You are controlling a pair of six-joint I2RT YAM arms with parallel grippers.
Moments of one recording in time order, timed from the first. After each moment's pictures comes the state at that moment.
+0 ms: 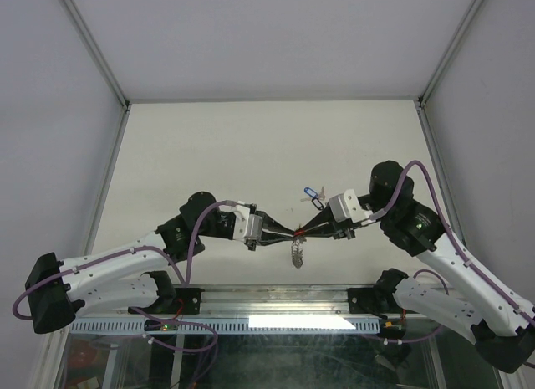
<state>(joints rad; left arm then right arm) -1.04 0.99 0.65 0.41 0.67 0.20 0.74 0.80 0.93 -0.33 -1.14 -0.48</state>
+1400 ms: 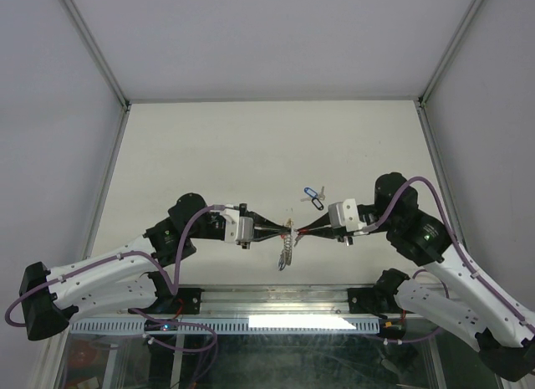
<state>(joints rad) -1.04 0.89 0.66 0.33 0.60 0.27 0.75 0.70 0.87 -0.45 -0.92 -0.57</state>
